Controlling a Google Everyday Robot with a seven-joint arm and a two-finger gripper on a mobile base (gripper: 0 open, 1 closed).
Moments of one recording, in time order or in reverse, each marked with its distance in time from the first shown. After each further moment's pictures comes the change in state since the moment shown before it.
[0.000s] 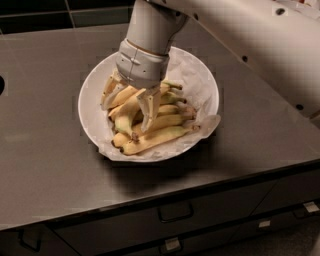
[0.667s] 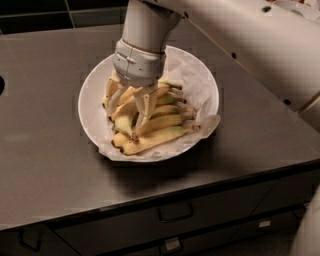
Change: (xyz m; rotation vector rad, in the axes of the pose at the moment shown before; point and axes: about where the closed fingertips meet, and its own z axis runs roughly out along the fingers) arm 0.003 -0.002 0.002 -0.048 0.009 0.031
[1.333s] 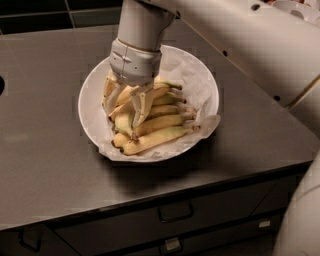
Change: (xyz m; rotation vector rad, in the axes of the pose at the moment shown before) arm 0.003 -0.007 0.002 -0.019 0.005 0.008
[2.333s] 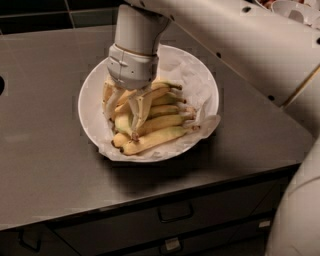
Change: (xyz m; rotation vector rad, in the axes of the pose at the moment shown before) arm -0.002 0.000 0.010 -0.032 -0.013 0.024
